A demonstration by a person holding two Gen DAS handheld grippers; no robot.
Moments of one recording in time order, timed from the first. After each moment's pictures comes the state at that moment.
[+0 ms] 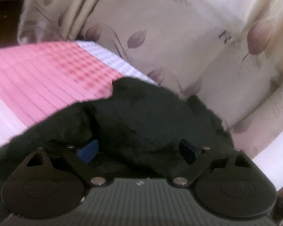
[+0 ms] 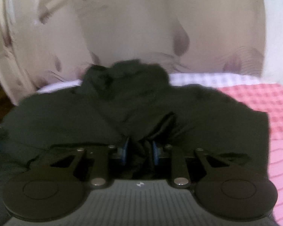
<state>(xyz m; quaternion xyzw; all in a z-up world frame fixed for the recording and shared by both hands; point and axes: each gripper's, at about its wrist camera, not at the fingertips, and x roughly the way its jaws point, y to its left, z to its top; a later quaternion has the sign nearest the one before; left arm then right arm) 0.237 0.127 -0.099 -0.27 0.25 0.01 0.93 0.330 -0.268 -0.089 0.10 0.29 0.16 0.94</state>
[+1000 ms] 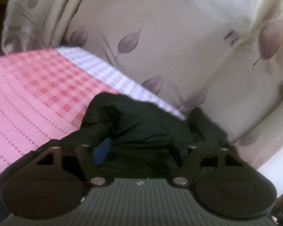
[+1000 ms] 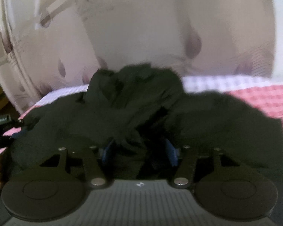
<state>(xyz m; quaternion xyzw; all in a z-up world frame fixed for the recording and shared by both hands) 0.311 0.129 -0.101 -0.27 0.23 0.00 0.94 0.343 -0.242 -0.080 0.10 0.29 0.14 0.94</state>
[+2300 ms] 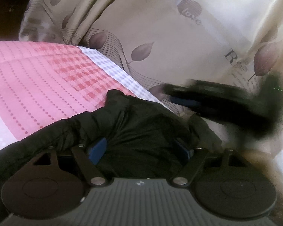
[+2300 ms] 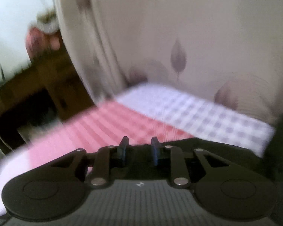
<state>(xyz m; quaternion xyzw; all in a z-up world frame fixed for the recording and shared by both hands) 0.258 0.142 -0.120 -0.31 0.21 0.01 0.93 0.473 0.002 -0.039 0.02 0.29 0.41 0.86</state>
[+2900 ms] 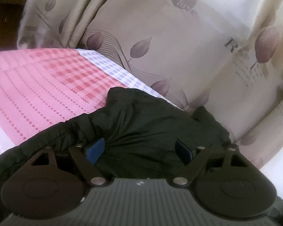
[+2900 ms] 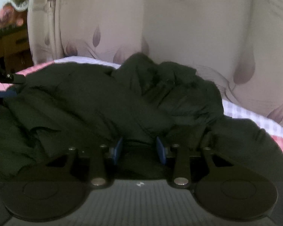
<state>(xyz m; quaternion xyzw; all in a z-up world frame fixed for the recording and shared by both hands) 0.265 0.133 -0.118 -0.27 0.23 0.03 0.94 0.364 -0.188 -0.110 -0.10 0.25 0.23 0.93</state>
